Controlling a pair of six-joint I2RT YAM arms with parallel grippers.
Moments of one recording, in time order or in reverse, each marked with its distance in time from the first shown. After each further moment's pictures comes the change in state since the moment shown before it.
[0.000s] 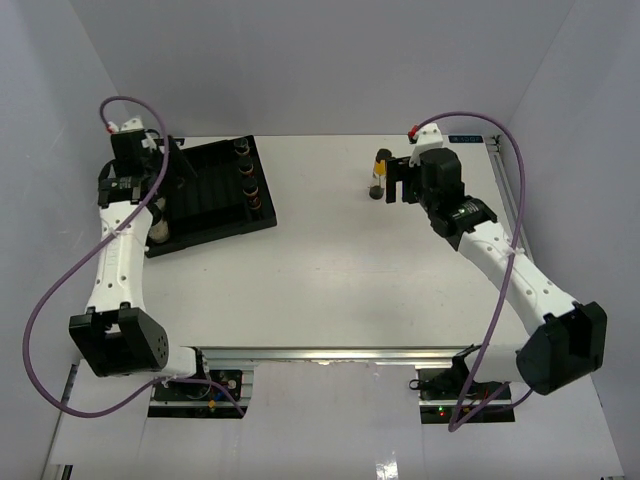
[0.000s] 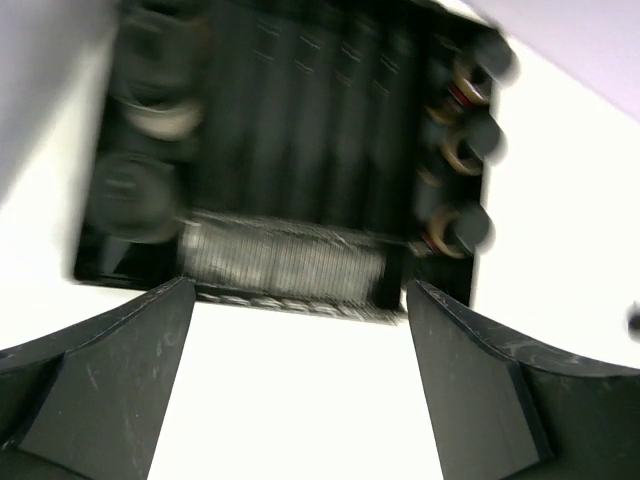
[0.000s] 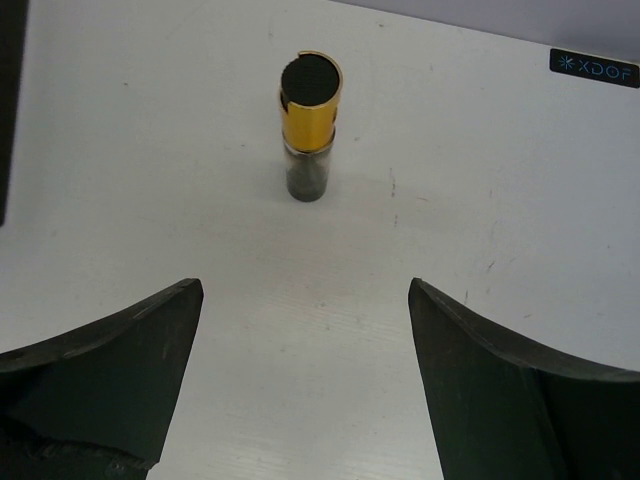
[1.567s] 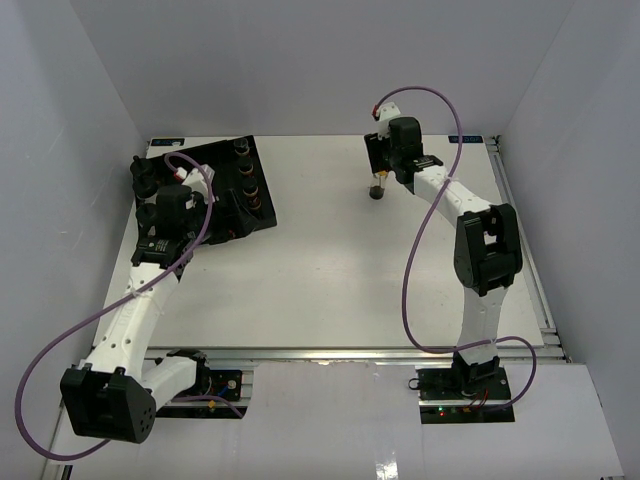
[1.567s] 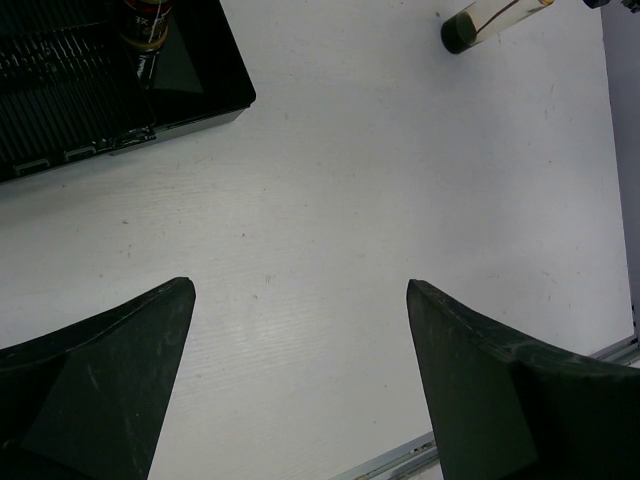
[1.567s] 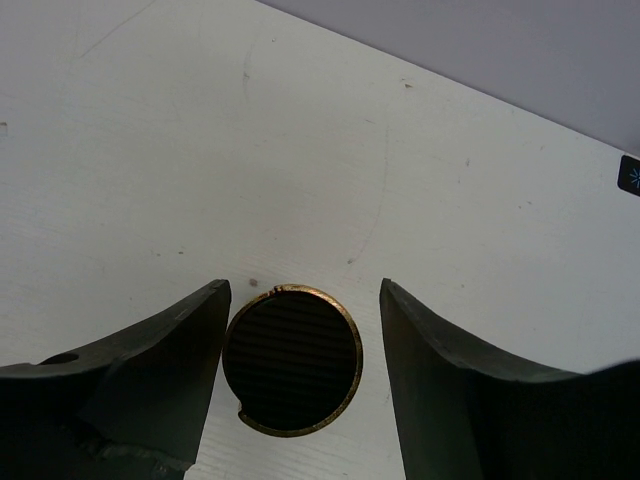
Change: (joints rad) left arm -0.290 -0.346 -0.520 0.225 0.346 -0.039; right arm -0.118 0.715 0.457 0.170 -0.141 -0.195
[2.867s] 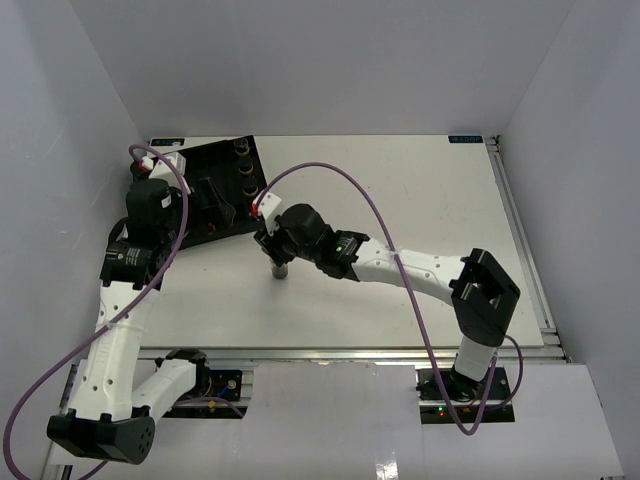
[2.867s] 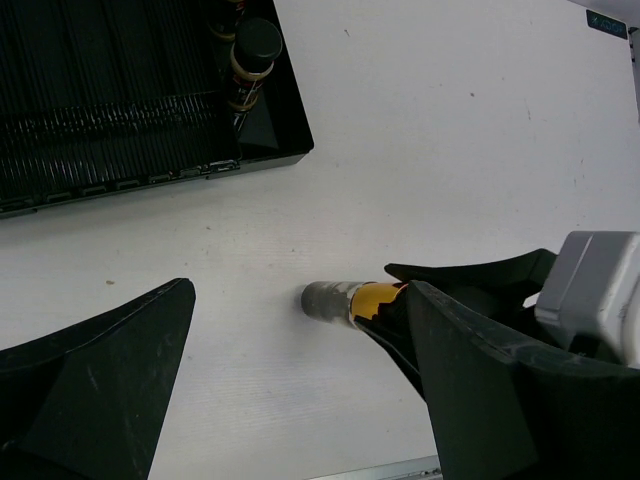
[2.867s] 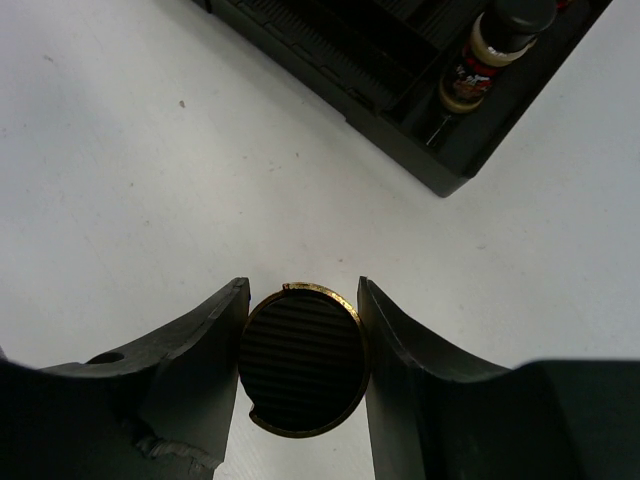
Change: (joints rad) left arm 0.000 -0.111 0.238 -0.270 -0.212 0.024; right arm 0.724 -0.259 -0.283 0.062 0.013 0.094
